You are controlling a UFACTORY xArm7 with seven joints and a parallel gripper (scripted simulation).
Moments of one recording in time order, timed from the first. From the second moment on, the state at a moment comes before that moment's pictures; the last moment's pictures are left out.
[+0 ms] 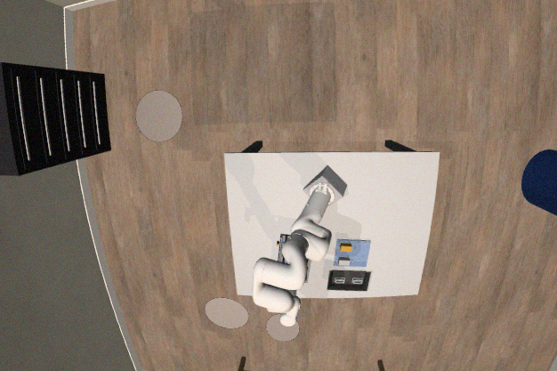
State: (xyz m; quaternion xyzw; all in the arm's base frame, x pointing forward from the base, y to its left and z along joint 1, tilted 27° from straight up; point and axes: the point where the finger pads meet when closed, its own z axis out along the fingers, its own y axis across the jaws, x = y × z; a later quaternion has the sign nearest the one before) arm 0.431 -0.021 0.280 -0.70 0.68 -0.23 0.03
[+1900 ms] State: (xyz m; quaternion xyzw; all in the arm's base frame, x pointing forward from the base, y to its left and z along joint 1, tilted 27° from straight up) arm 0.435 -0.025 0.268 -0.70 0.68 -0.23 0.03
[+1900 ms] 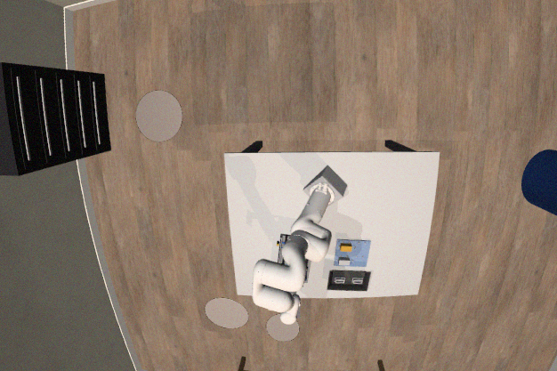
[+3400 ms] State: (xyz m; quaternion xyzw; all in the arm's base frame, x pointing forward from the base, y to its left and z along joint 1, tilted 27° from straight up) arm 0.438 -0.026 0.262 -0.70 0.68 -0.23 0.03
